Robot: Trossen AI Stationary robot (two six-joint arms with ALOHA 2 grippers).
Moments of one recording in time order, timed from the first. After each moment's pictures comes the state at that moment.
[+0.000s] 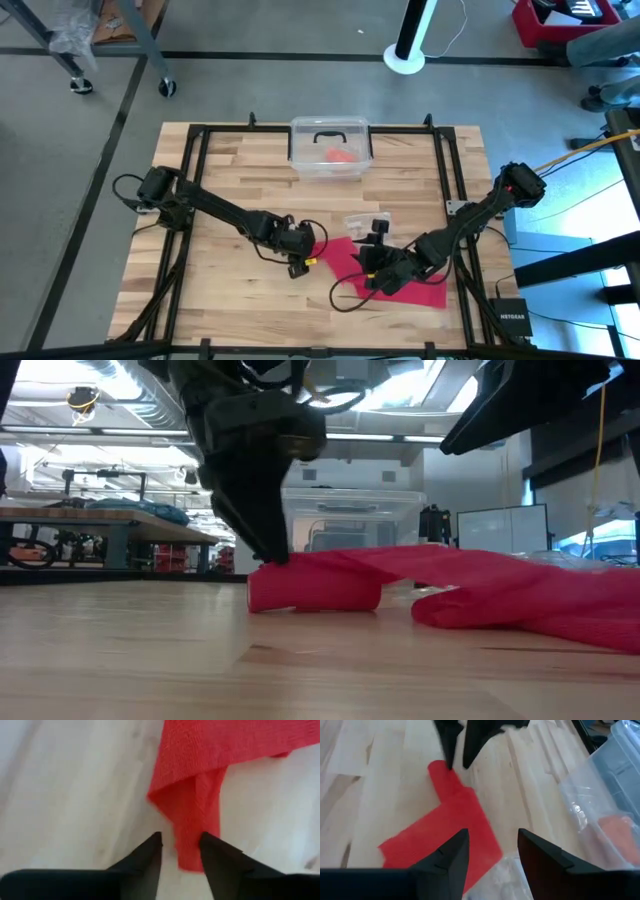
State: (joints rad) left arm -0.28 1.79 1.18 -0.49 -0.18 -0.56; right arm 0.61 1.55 0.99 -0.41 0.71 0.36
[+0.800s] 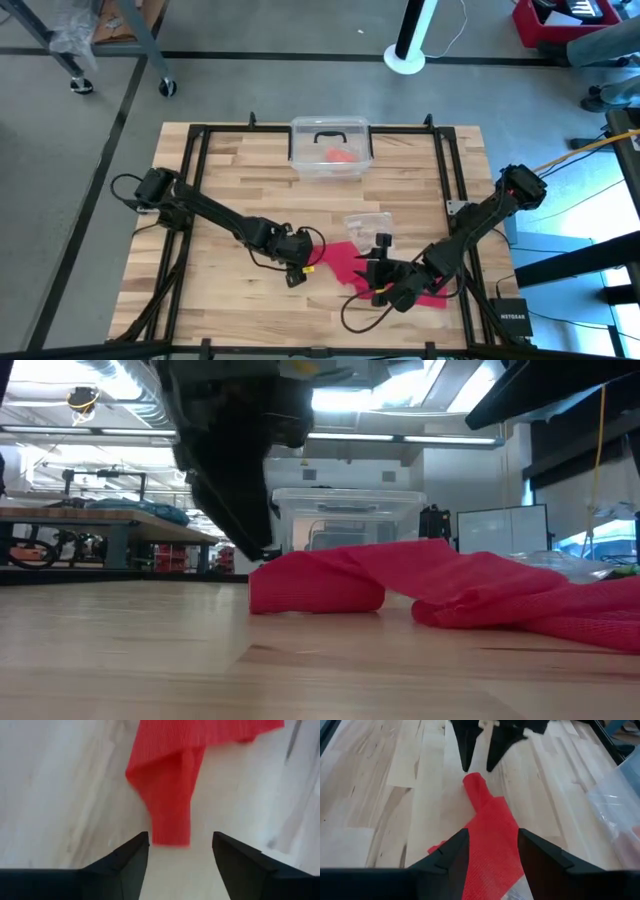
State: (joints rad) left arm -0.33 1.80 1.17 -0.46 -0.15 -0.64; right arm 0.71 1.56 0.99 -0.34 0.72 0.41
